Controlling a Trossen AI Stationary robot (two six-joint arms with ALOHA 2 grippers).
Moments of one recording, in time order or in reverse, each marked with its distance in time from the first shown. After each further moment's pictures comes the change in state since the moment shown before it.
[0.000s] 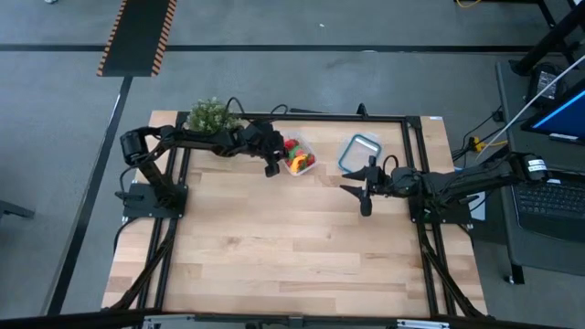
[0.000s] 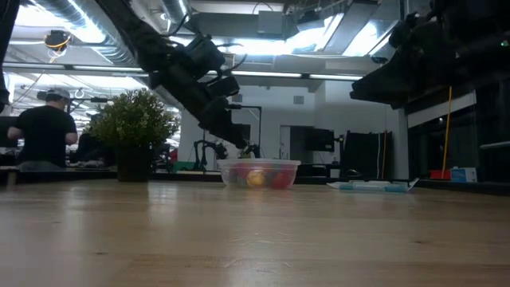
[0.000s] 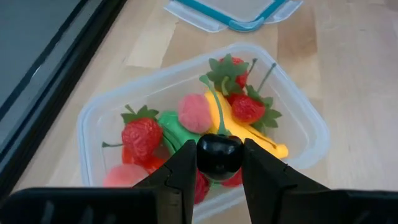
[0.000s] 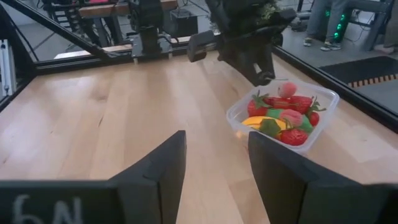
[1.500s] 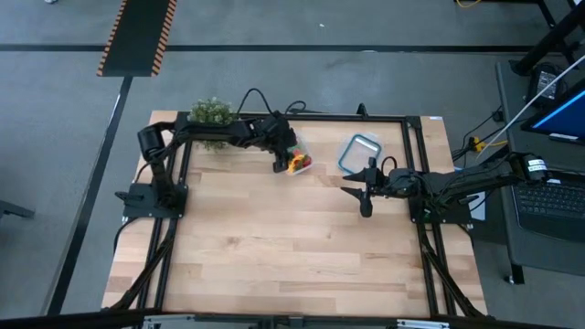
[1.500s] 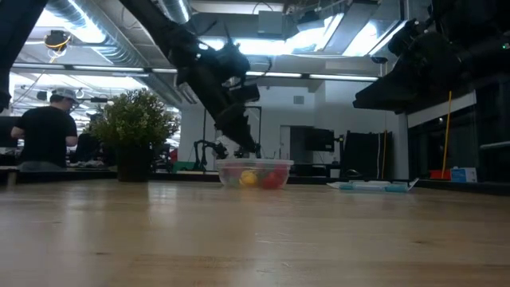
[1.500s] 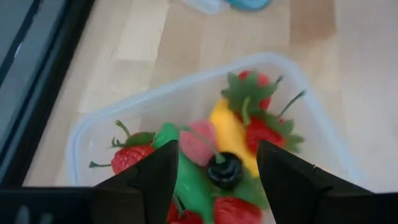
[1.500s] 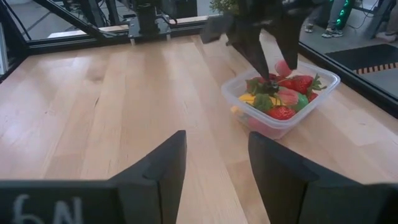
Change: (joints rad) left arm 0.006 0.165 0.290 -0.299 -0.002 0.085; right arm 0.000 0.000 0.000 -0.069 0.000 -0.002
